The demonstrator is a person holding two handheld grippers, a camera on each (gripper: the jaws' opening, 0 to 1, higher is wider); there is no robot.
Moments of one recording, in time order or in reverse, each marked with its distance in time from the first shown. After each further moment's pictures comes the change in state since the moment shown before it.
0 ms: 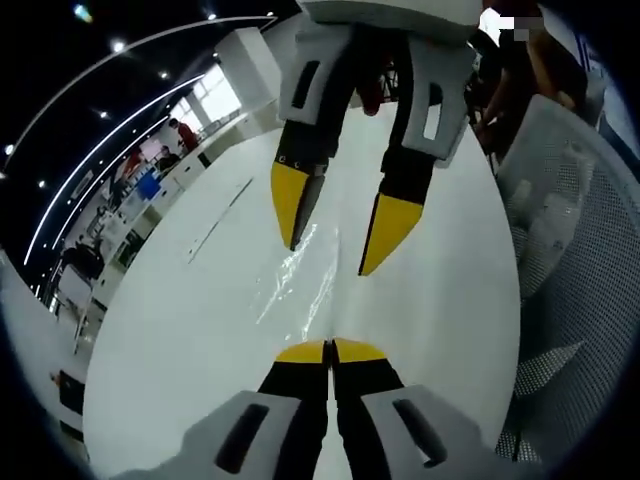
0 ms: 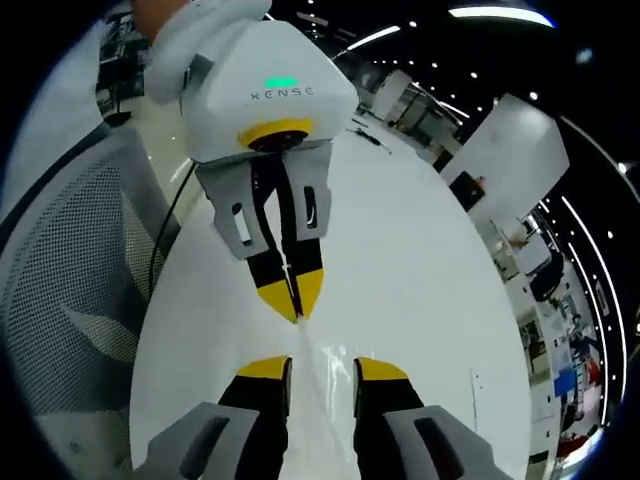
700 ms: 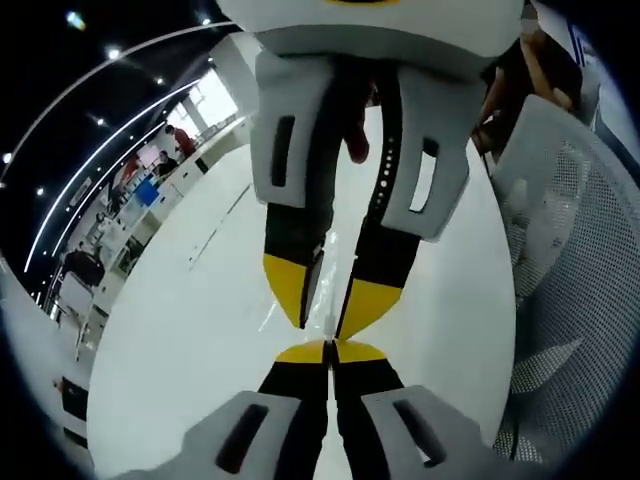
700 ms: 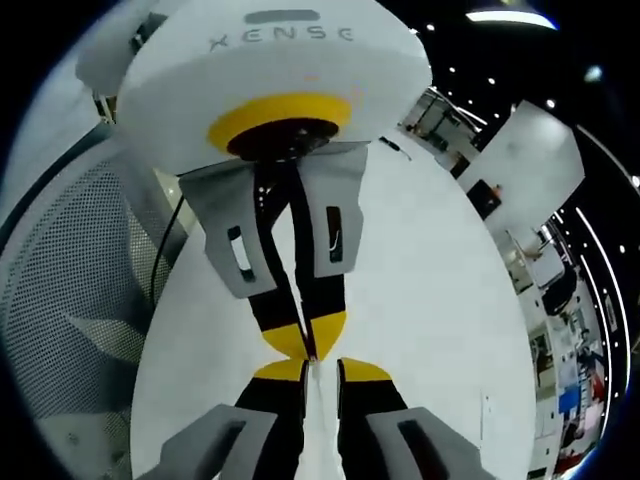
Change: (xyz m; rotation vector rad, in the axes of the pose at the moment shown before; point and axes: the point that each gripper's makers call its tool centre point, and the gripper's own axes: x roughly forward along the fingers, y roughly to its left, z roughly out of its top) left arm -0.007 -0.002 0.008 0.008 -0.011 0.000; right arm 0.026 0.009 0.017 -0.043 -0.004 0.060
